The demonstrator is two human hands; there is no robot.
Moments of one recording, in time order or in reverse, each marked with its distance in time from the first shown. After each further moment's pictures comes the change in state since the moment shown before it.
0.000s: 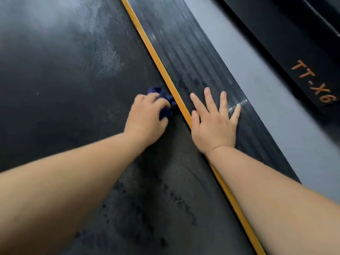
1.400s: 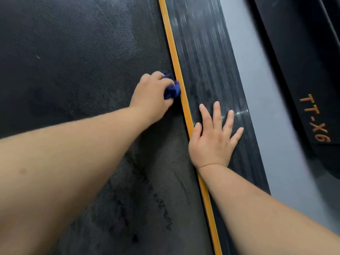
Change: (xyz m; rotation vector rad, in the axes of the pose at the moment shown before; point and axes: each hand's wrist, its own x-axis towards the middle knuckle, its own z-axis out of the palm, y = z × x) left_hand 0.045 -0.006 -0.005 -0.109 0.027 -0.312; right_hand 0.001 -0.003 0.001 0.040 -0.012 0.044
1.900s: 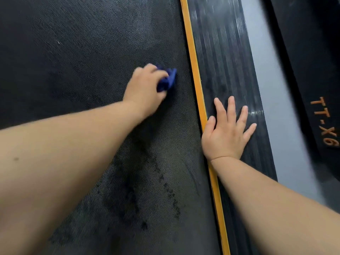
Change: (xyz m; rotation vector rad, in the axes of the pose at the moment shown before) left_hand -0.021 -0.042 -0.011 -0.008 0.048 -0.054; right_hand -0.001 -0.001 0.002 -0.018 0.030 0.000
